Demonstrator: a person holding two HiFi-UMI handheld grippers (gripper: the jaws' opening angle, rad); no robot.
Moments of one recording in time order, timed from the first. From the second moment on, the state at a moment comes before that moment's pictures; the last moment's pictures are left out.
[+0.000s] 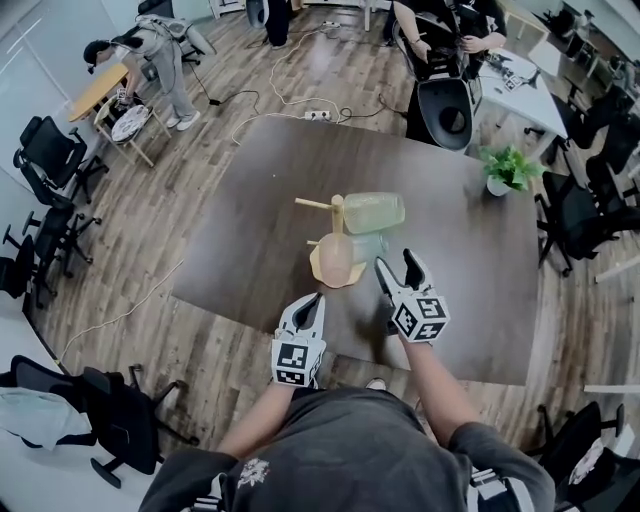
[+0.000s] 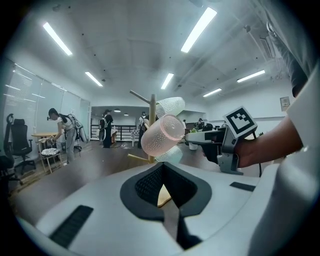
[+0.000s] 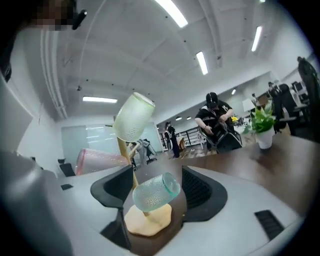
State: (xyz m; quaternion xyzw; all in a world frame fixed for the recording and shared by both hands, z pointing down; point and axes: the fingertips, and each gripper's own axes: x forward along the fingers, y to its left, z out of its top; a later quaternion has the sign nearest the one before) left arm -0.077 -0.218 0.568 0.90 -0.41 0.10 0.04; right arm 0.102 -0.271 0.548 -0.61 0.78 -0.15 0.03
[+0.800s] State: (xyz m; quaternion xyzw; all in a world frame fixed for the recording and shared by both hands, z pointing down) left arm -0.095 -0.216 0.532 0.91 -0.41 0.05 0.06; right arm 0.039 -0.186 0.493 -0.61 0.79 0.06 -0.11
